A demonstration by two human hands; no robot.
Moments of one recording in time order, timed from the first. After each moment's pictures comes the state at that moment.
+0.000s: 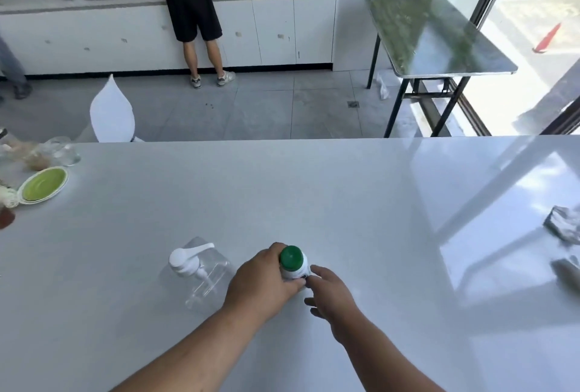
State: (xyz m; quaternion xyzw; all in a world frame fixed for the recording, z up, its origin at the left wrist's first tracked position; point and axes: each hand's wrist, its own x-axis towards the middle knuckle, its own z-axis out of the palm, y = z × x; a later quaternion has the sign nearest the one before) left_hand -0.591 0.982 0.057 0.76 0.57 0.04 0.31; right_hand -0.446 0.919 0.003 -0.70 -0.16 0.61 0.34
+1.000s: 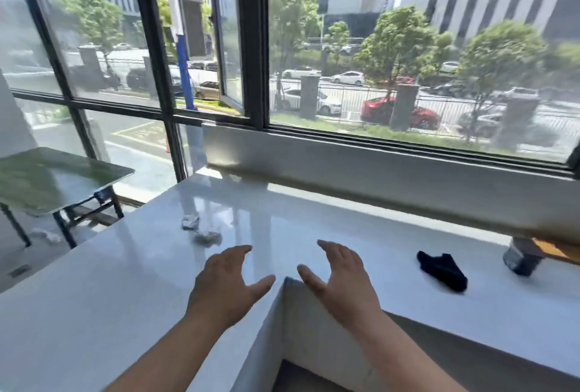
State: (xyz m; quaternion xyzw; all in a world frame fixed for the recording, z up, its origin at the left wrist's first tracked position) left_hand -0.495 0.585 0.241 0.96 0.00 0.08 0.26; right_hand -0.495 0.341 0.237 -0.94 -0.04 -0.10 0.32
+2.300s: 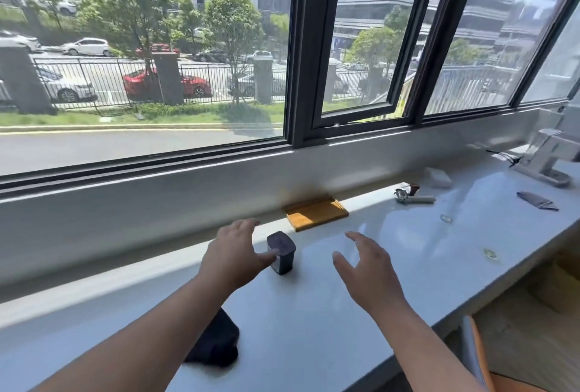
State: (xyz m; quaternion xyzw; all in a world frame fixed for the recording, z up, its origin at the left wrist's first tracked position) left_hand -0.185 -0.153 0.226 0.88 -0.41 -0.04 0.24; right_hand -0.413 -0.301 0.220 -0.84 0.42 -0.22 0.27
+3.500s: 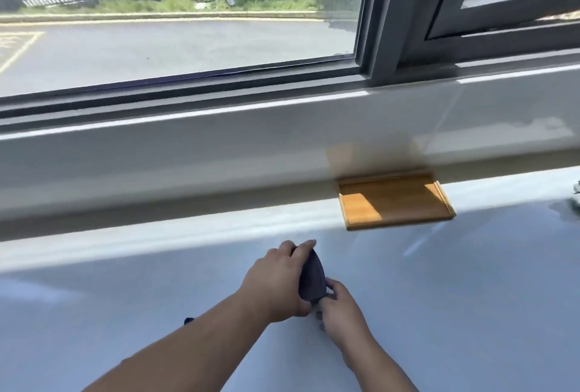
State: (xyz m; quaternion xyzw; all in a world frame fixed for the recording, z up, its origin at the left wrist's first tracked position) left_hand -0.069 -0.384 0.025 0.89 -0.38 -0.24 0.08; right_hand -0.192 -0.491 -0.027 -0.60 0.45 0.14 0.64
